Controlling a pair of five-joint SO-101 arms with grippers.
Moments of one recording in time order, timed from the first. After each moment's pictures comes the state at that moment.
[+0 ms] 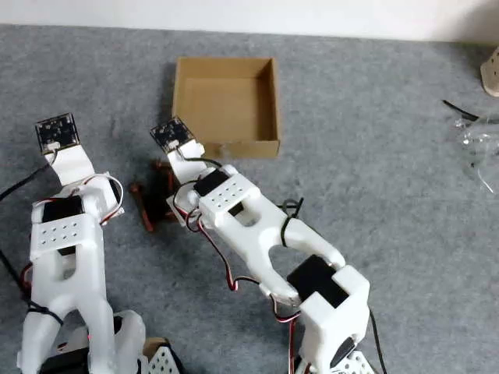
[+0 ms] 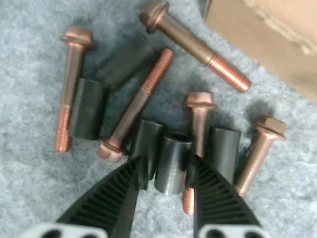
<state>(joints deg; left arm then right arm) -22.0 -31.6 52.4 45.4 10.9 -44.8 15.0 10.6 45.0 -2.3</state>
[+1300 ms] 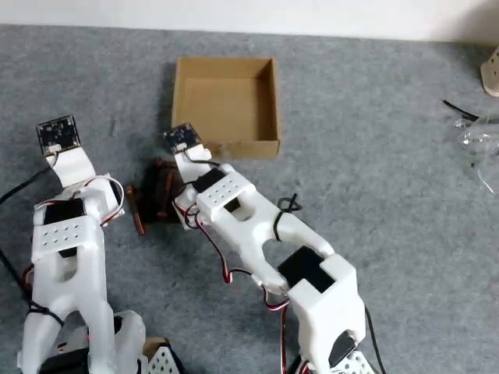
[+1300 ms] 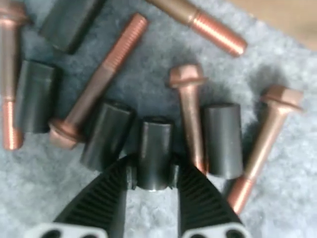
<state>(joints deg) -22.1 -31.6 54.1 42.7 10.9 -44.1 21.5 7.4 50.9 -8.1</state>
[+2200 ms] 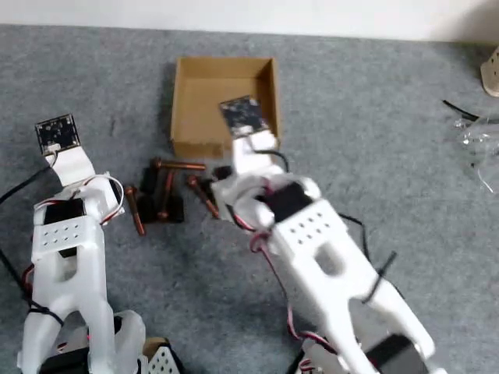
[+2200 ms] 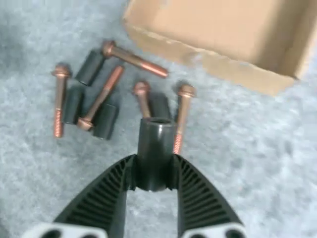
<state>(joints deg) -22.1 -31.6 54.1 41.7 10.9 -35.0 -27.9 32.1 54.7 -8.3</state>
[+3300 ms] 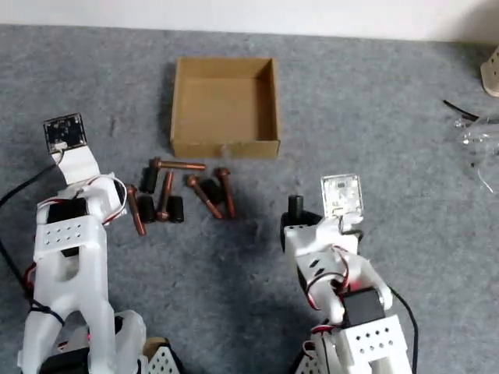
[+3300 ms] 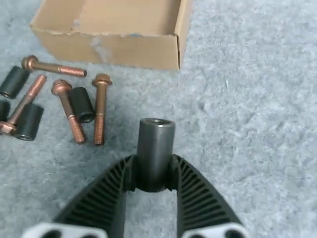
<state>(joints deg) -21.0 -31.6 54.1 41.6 7.6 -18.5 -82.7 78.4 48.6 -5.1</state>
